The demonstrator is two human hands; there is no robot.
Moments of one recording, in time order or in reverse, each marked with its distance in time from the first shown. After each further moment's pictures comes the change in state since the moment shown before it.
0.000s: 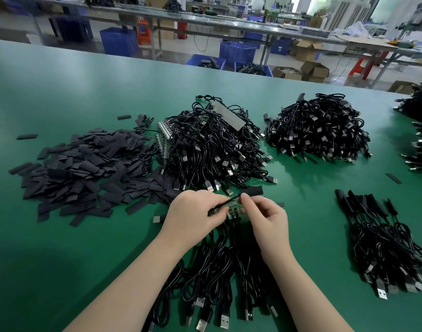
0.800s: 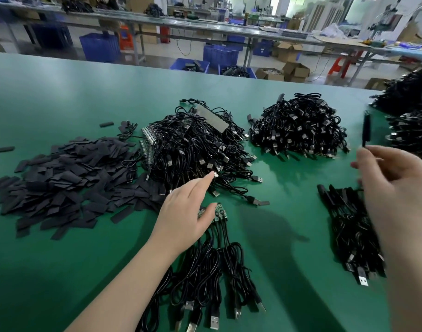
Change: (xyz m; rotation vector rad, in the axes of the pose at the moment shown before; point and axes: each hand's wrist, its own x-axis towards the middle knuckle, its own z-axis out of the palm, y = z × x) left_hand 0.002 -0.001 0.005 0.080 -0.043 0.036; right_hand 0.017 -0.100 -0.145 -0.518 0.533 -0.382
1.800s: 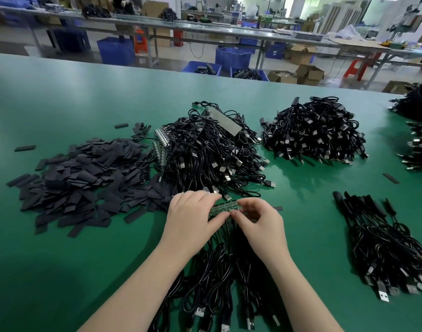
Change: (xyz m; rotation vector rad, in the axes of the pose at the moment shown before) left_hand -0.002 -0.001 0.002 0.154 -0.013 -0.126; right_hand -0.112 -0.006 0.133 0.135 -0.609 0.233
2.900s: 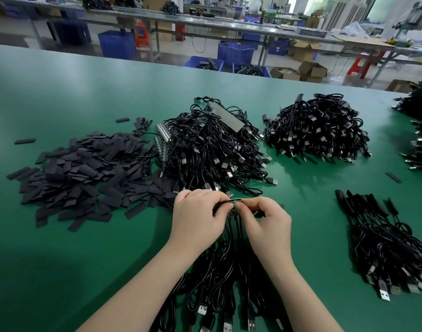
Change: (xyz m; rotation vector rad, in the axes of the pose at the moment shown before) left_hand 0.001 0.020 -0.005 -0.181 0.092 -0.102; right_hand -0.007 -0.003 0.003 0.013 0.163 -0.215
